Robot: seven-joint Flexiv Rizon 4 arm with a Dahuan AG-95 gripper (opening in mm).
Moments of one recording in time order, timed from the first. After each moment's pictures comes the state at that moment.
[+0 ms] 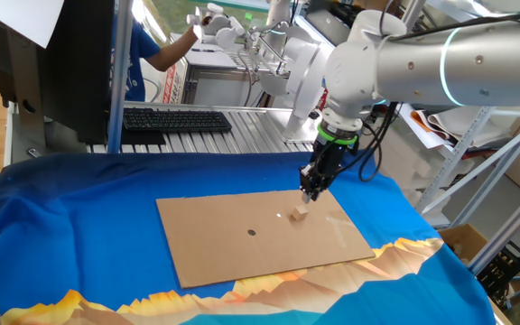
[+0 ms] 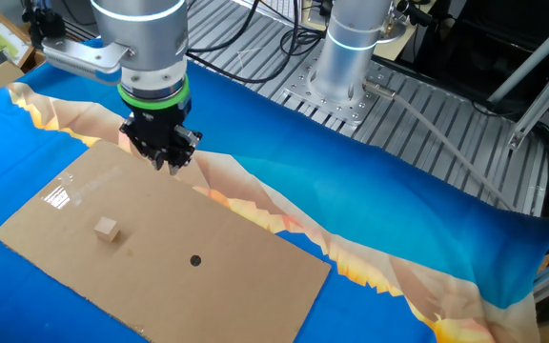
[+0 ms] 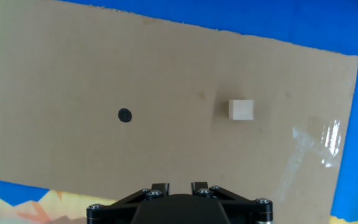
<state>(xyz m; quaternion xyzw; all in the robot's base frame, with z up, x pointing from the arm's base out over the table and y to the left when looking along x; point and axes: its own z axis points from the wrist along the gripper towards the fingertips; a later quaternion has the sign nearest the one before) 0.583 -0.100 0.172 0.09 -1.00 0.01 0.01</state>
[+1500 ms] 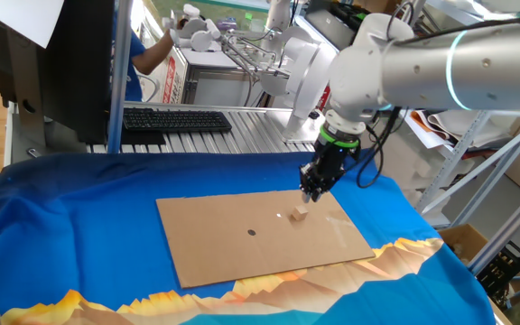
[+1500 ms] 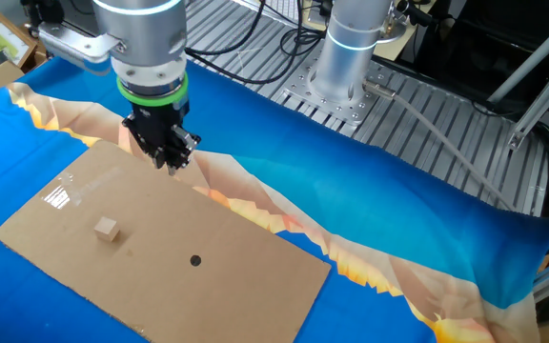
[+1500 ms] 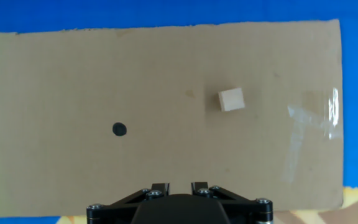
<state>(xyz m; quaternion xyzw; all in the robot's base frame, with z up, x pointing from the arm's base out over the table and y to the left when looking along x) 0.584 -0.102 0.171 0.03 -1.00 0.01 -0.01</state>
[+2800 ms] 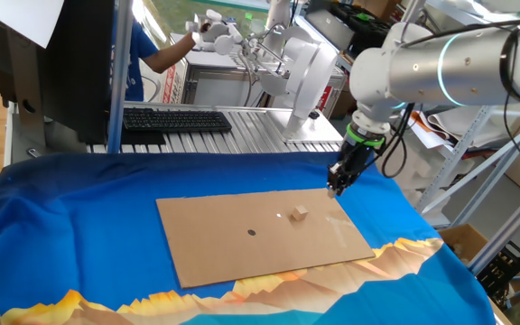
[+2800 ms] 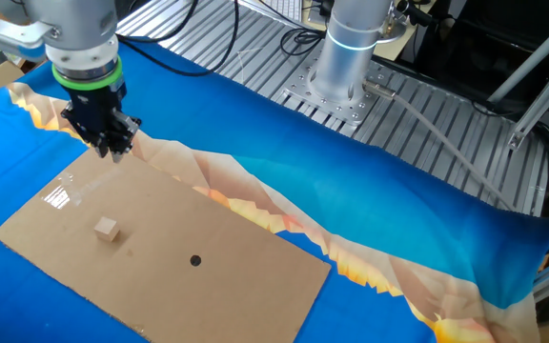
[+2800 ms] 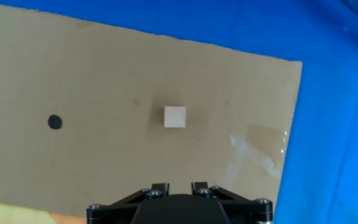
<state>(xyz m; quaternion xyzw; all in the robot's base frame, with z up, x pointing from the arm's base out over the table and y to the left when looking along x) 0.608 -0.203 0.157 0.09 -1.00 0.01 -0.01</state>
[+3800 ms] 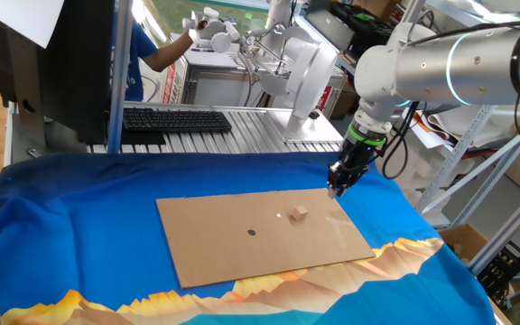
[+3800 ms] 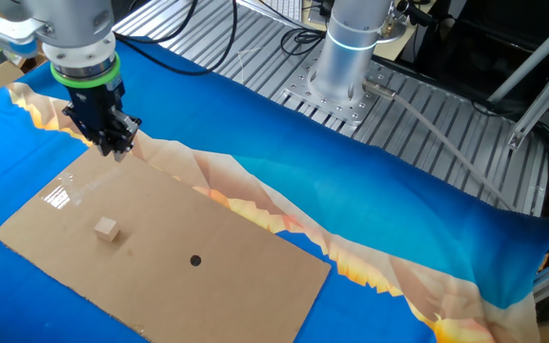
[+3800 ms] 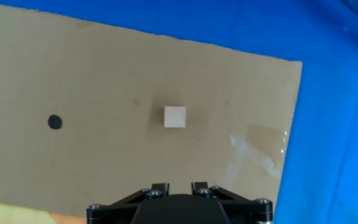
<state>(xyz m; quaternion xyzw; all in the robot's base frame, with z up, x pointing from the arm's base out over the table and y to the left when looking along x) 0.607 -0.200 0.159 0.06 -1.00 0.00 0.00</state>
